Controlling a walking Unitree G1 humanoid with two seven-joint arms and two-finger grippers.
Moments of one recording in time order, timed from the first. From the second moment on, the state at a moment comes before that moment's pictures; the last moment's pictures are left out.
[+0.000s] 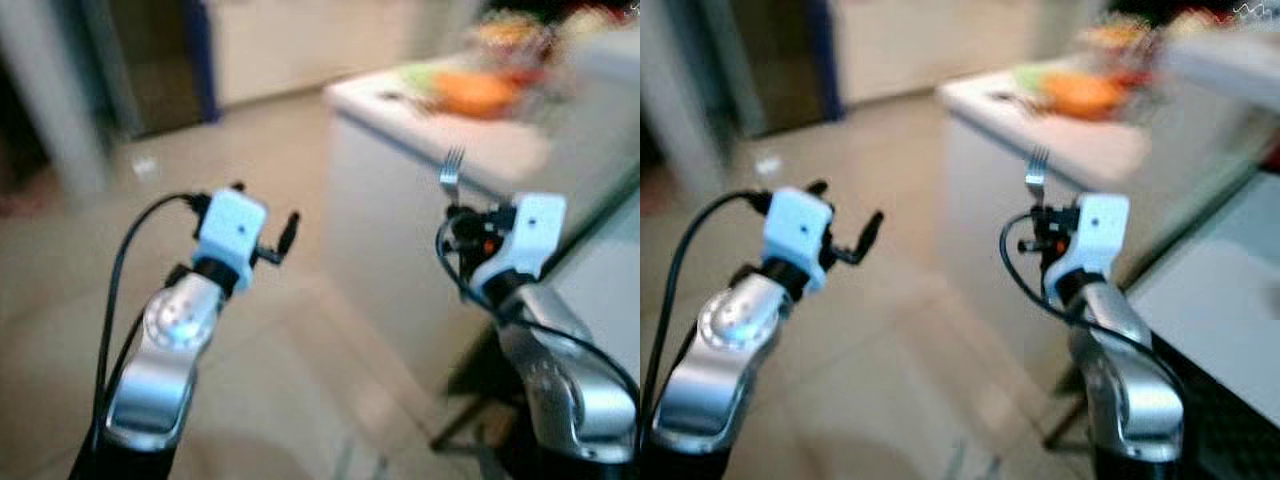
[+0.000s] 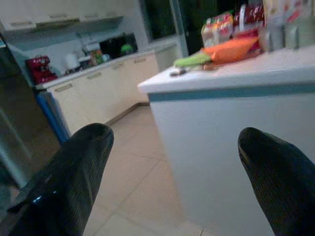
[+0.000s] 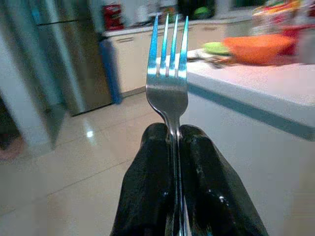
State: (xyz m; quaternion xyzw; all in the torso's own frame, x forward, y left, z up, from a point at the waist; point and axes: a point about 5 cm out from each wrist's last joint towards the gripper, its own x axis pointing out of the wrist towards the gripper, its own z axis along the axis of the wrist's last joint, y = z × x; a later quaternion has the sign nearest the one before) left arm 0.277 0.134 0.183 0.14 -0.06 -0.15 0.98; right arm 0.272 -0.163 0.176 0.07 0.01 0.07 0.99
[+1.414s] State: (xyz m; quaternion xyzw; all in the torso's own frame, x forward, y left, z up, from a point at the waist) left arm 0.284 0.148 0.188 0.13 -0.07 -0.09 0.98; right arm 0.273 -0.180 0.186 0.07 0.01 0.00 1.00
